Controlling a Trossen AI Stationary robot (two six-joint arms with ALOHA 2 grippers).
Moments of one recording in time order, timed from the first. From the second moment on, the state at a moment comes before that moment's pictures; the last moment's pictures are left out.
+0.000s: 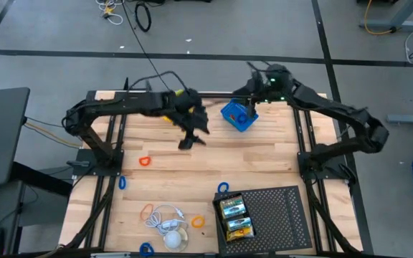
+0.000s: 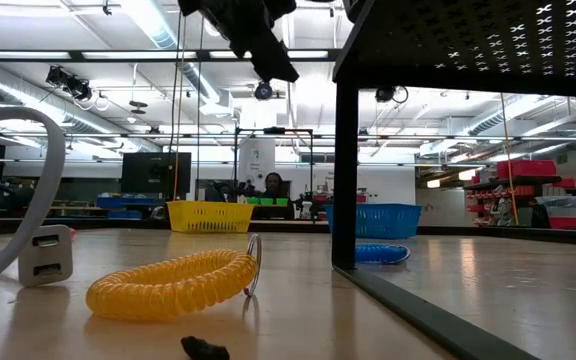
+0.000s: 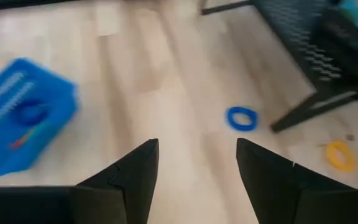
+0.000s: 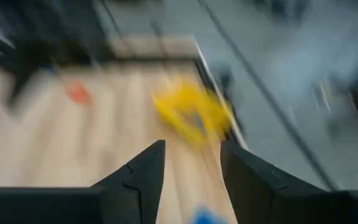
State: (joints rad) left arm 0.22 1.61 1.46 -0.66 0.34 0.35; right arm -0.64 1.32 1.06 -0.20 -0.40 -0.30
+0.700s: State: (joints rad) left arm -0.17 1.61 0.94 -0.08 0.31 -0.04; right arm -0.17 0.91 0.74 0.20 -0.21 -0.26
